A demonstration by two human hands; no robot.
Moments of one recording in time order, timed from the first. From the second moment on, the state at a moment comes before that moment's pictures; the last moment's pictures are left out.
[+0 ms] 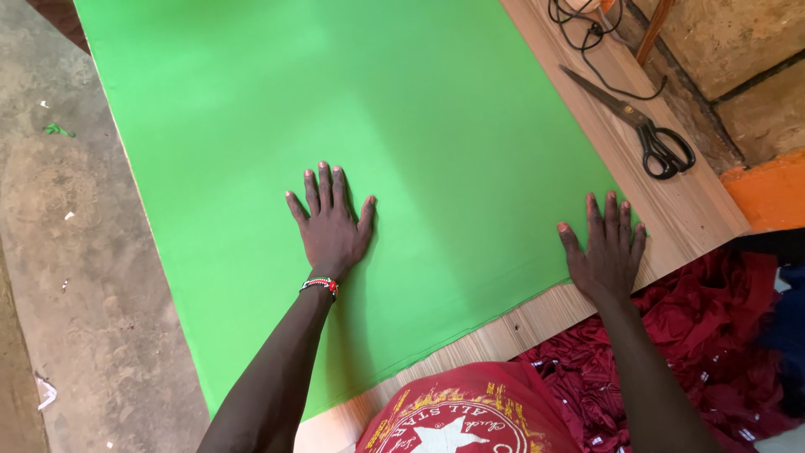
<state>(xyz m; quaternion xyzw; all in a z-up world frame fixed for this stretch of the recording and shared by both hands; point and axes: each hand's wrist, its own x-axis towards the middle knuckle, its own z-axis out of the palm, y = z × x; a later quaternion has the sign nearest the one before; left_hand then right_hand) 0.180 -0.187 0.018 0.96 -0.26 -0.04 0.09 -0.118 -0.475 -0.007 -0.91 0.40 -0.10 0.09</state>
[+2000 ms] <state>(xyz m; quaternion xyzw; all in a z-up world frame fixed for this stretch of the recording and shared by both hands) 0.091 -0.224 -0.019 0.86 -0.49 0.06 0.12 -0.142 -0.469 -0.014 -0.89 0.39 -0.24 0.07</state>
